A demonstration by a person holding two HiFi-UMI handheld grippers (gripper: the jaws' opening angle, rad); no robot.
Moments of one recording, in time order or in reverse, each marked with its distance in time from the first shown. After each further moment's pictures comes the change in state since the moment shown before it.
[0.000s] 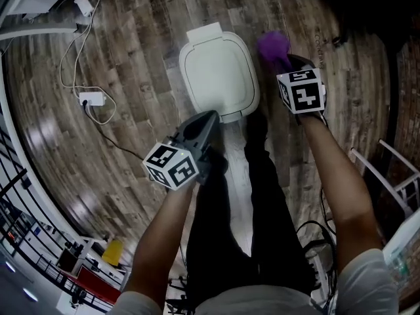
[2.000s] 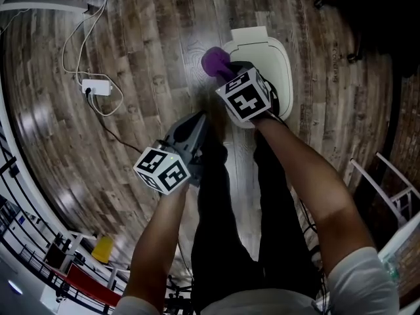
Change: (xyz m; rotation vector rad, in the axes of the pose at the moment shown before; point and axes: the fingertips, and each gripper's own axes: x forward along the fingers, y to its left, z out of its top) left arm -0.088 0.098 0.035 -0.056 -0.102 0.060; right arm 0.078 0.266 0.081 -0.230 0.017 0.343
